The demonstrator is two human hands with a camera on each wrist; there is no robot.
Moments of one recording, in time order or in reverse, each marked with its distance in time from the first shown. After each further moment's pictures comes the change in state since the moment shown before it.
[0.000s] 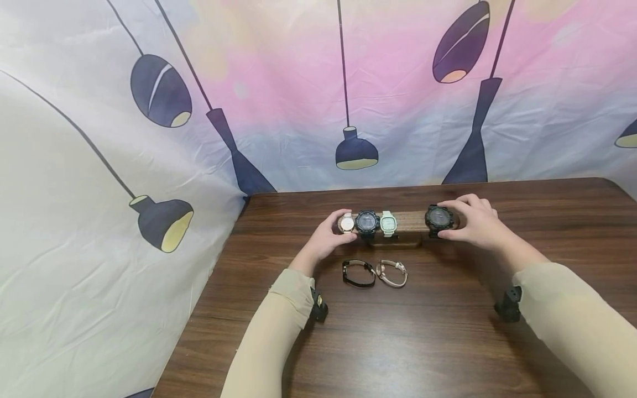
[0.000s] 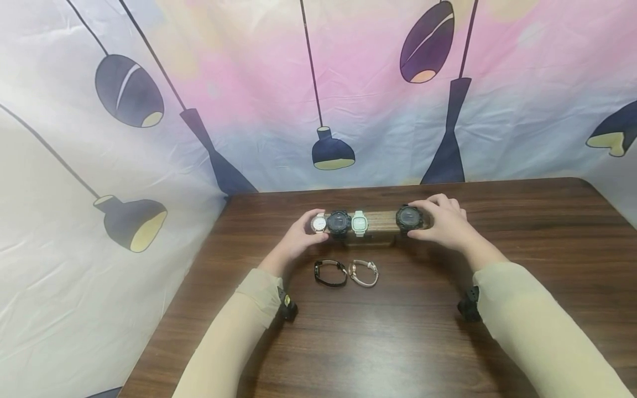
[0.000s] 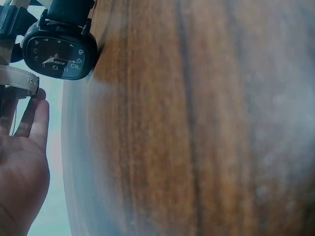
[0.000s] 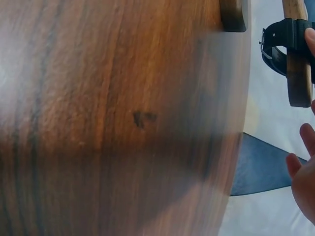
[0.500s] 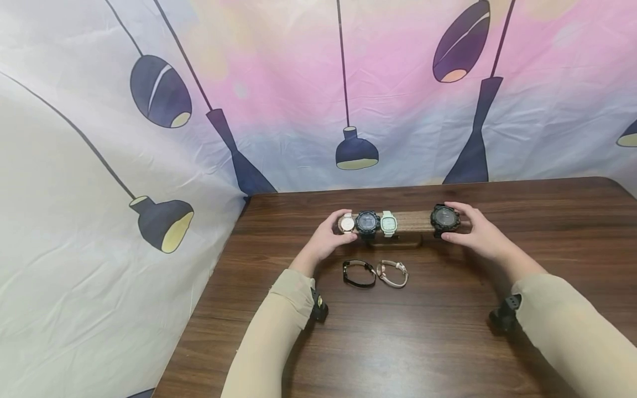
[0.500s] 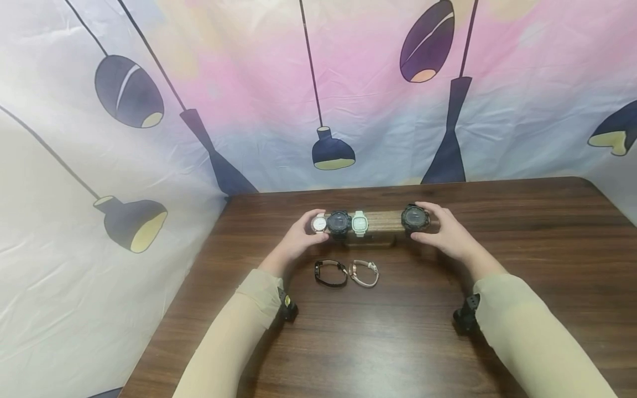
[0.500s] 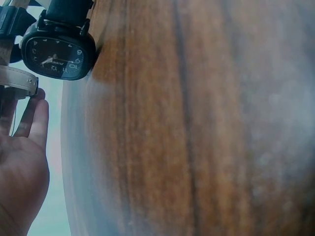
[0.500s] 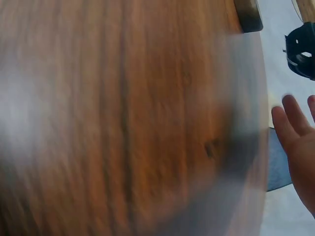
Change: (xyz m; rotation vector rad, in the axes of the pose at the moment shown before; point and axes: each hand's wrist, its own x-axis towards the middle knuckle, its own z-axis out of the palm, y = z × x) left_hand -0.001 0.004 0.000 -0.002 -0.014 -0.024; right_hand -0.011 0.020 0.020 0.409 -0.036 0.055
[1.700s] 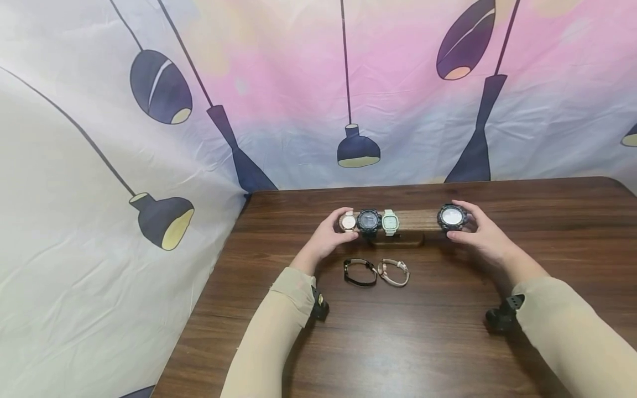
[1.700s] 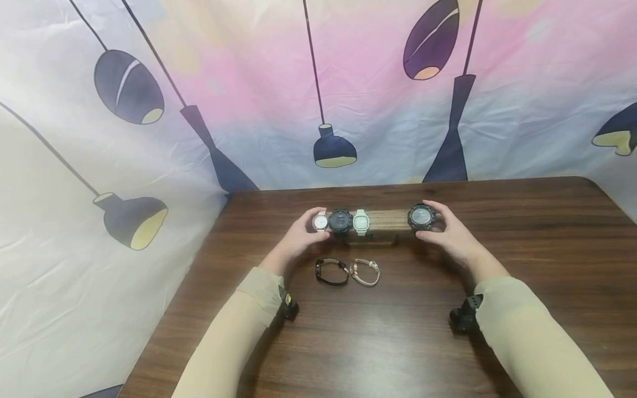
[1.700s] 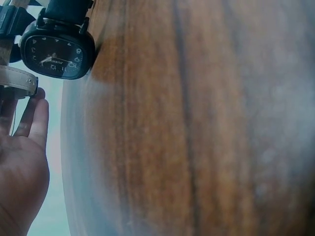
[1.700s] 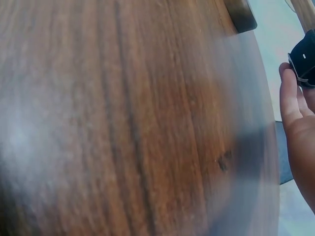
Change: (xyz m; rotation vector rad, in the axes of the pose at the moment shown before) left_hand 0.010 -0.023 0.002 0.021 0.048 0.018; right_hand -0.003 0.009 0.006 0.281 0.036 0.092
